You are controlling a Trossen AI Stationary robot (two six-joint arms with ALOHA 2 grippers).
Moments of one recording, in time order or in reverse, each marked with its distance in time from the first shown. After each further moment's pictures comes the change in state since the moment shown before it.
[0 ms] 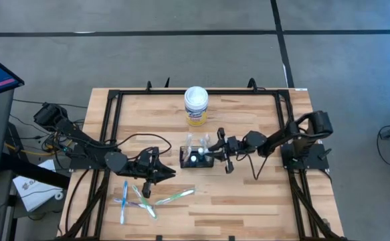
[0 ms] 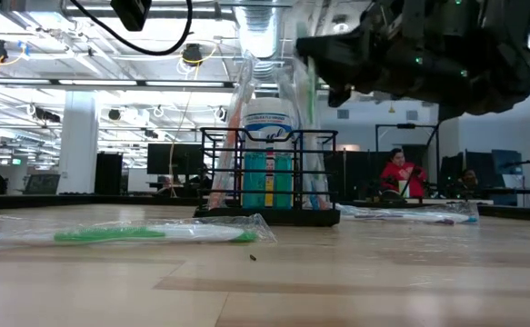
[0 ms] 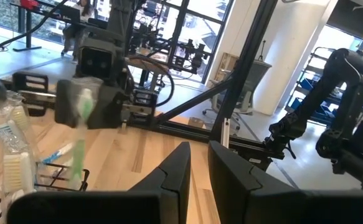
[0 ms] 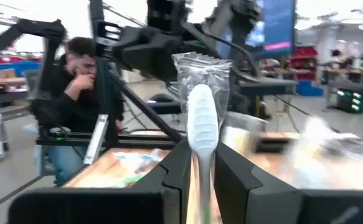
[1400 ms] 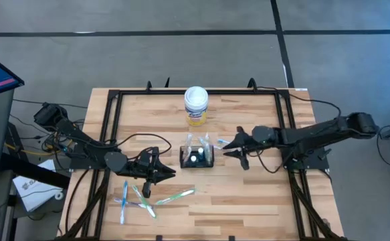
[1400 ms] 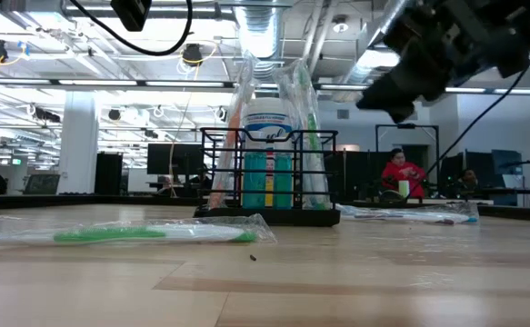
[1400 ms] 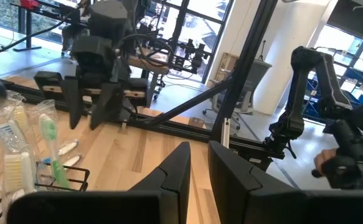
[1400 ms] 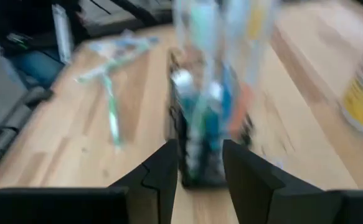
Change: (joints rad) left arm 0.000 0.000 0.000 0.000 0.000 0.001; right arm -0.009 -0.622 -0.030 -1.166 0.076 0.113
